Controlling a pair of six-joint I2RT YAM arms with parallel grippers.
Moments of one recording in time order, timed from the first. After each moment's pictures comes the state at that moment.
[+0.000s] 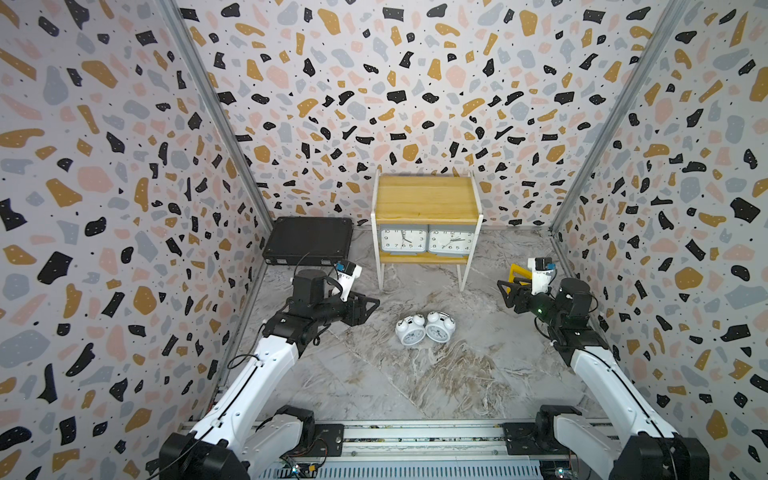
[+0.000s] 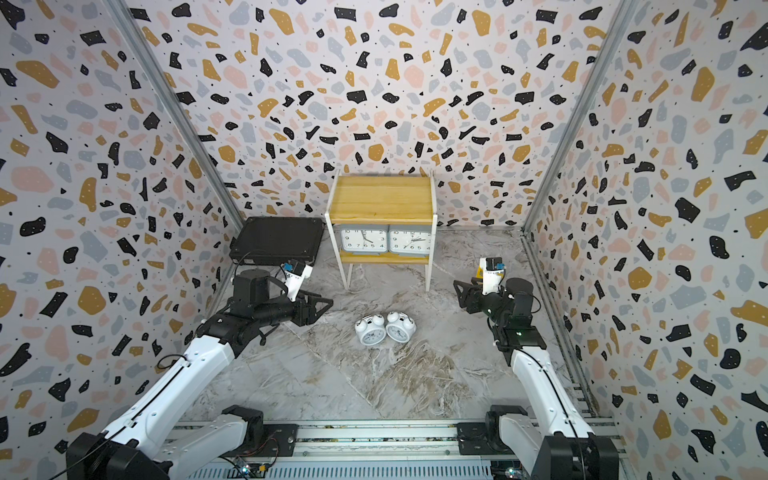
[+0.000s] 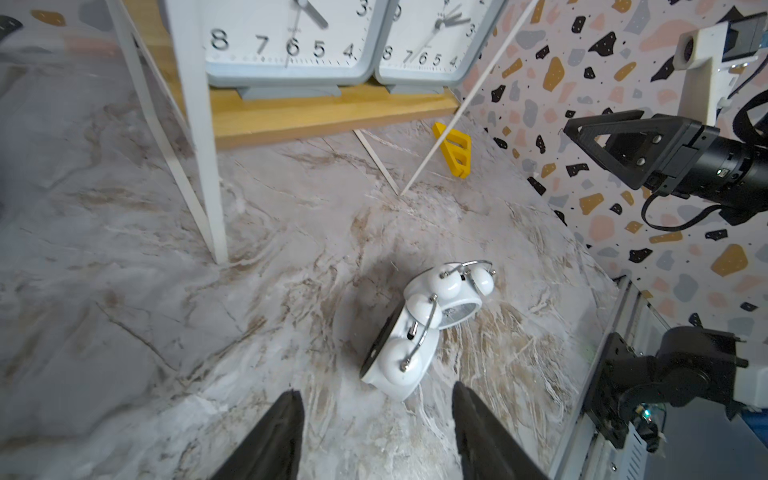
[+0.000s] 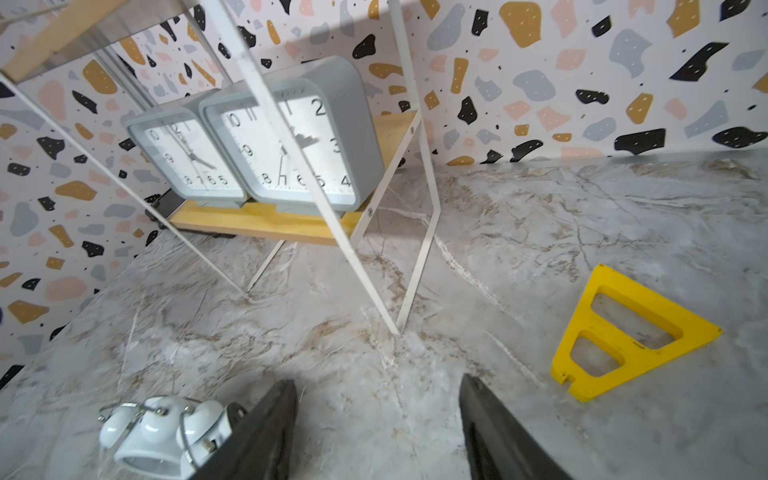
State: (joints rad) left arm -0.26 1.02 0.77 -0.37 0.61 -0.10; right arm 0.01 0.95 0.57 0.04 -0.50 0.14
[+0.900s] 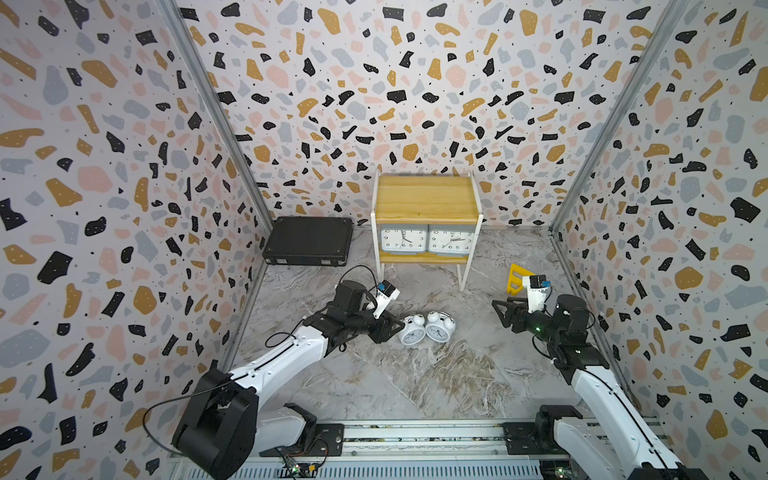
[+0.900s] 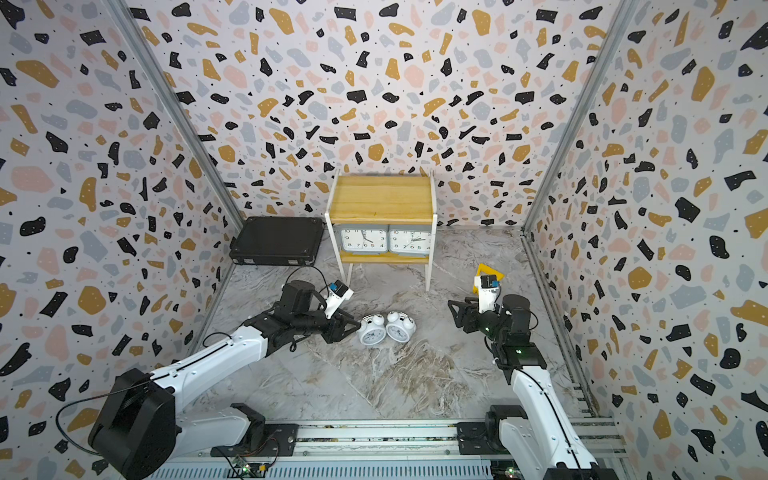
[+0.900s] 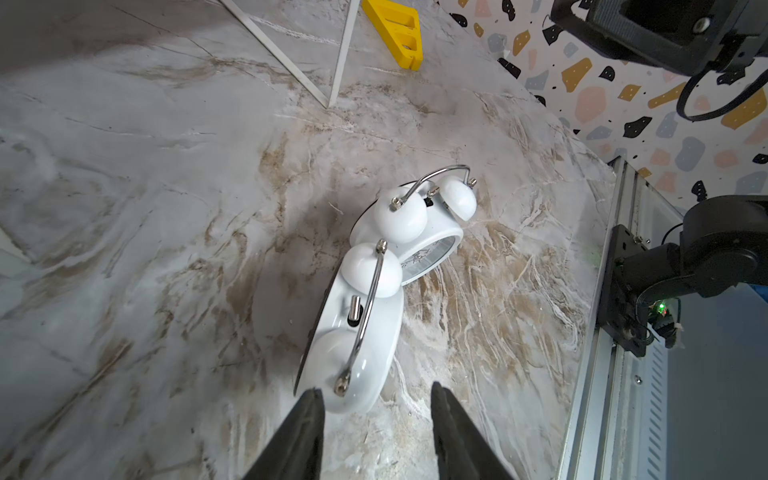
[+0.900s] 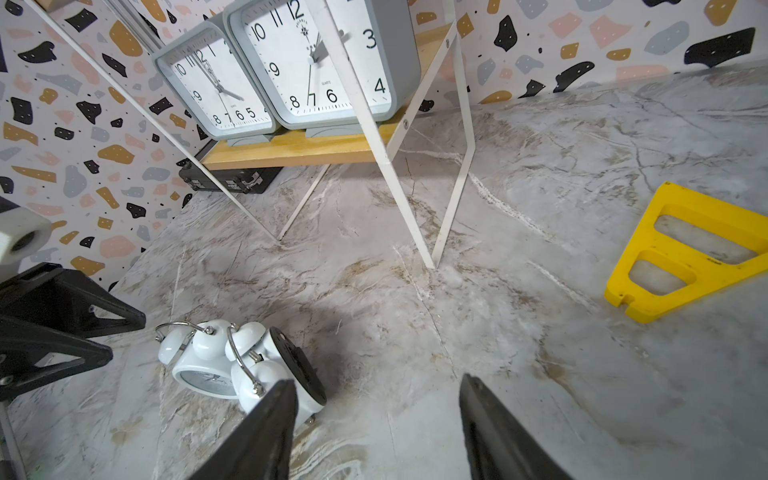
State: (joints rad) left arm -0.49 1.27 0.70 -0.17 0.58 0.03; right arm 0.03 0.84 0.47 -0.06 -0.56 0.16
